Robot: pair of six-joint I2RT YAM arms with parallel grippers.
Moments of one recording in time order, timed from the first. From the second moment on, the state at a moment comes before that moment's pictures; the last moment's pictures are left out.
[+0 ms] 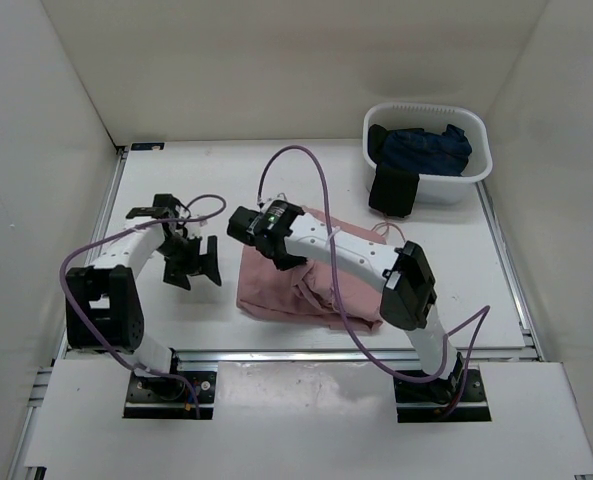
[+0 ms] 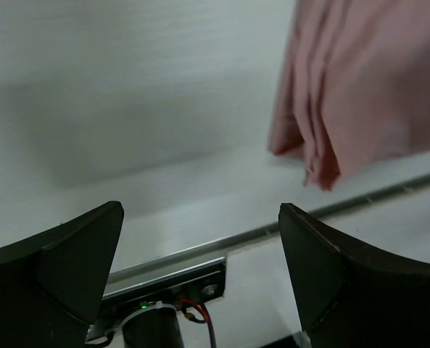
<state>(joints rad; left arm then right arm) 0.01 1.53 1.04 -0.97 0.28 0.00 1.12 2.11 2.02 -1.38 0.53 0.70</state>
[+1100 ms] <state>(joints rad) -0.03 1.62 1.01 -0.93 0.14 0.00 1.28 1.78 1.65 -0.84 0.22 0.29</state>
